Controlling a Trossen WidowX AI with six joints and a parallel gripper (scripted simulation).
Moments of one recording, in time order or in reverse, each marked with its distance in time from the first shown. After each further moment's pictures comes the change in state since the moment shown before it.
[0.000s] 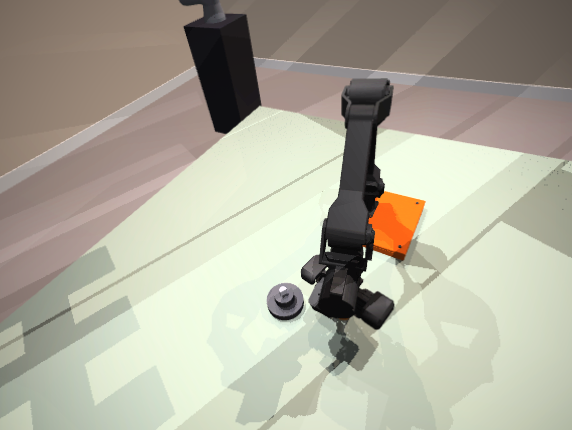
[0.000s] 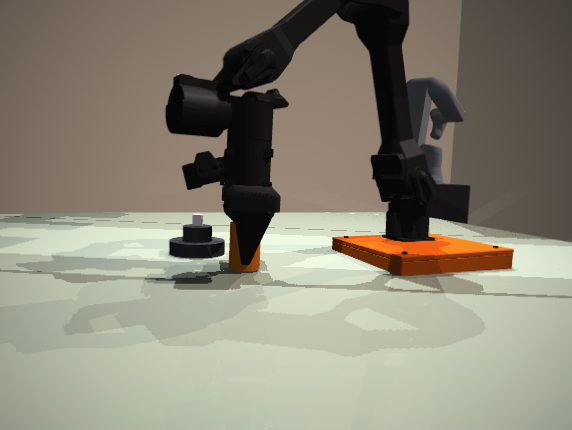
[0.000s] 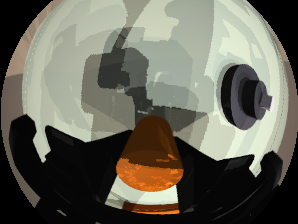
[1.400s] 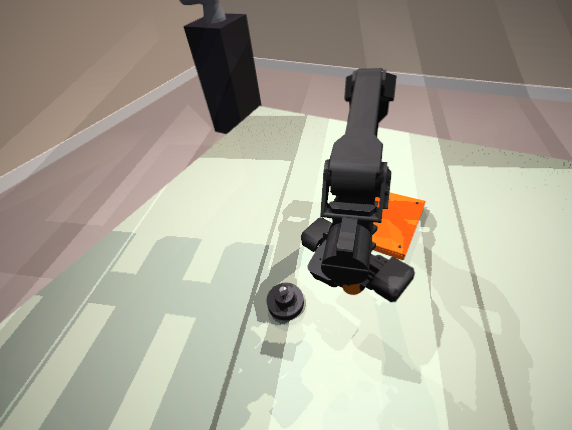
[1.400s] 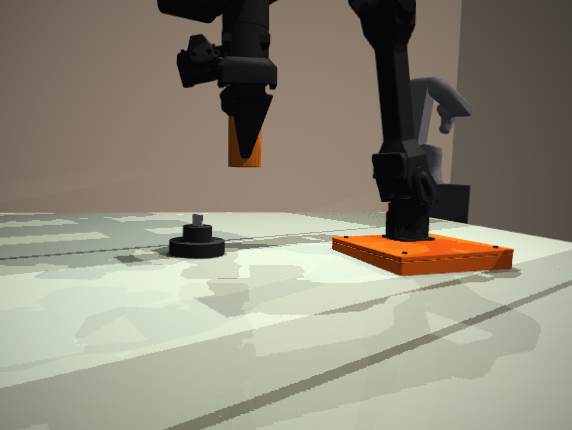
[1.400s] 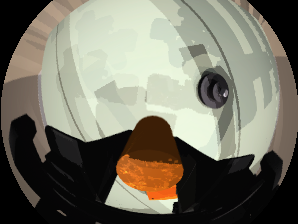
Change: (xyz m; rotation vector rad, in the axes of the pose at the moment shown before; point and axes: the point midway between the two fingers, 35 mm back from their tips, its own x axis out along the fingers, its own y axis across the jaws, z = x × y) arm -0.132 0.019 0.008 0.037 0.037 0.030
